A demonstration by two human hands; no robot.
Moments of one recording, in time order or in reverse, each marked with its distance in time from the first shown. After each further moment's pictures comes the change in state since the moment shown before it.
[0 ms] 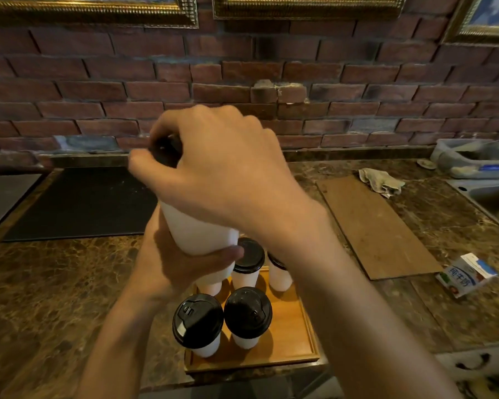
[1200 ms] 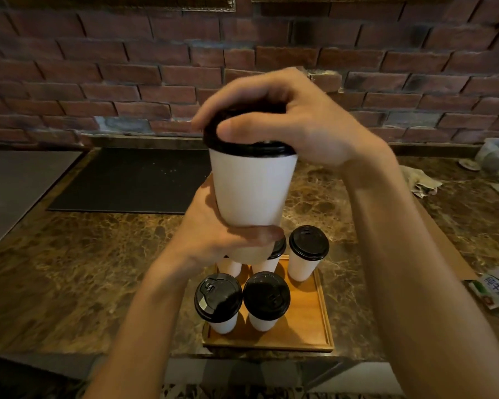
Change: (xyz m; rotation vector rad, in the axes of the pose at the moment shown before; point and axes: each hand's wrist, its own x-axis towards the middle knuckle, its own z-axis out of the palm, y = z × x) left_hand 0.004 0.004 0.000 -0.029 -0.195 -0.071; right_hand 0.009 0.043 -0.037 0.656 -0.410 -0.214
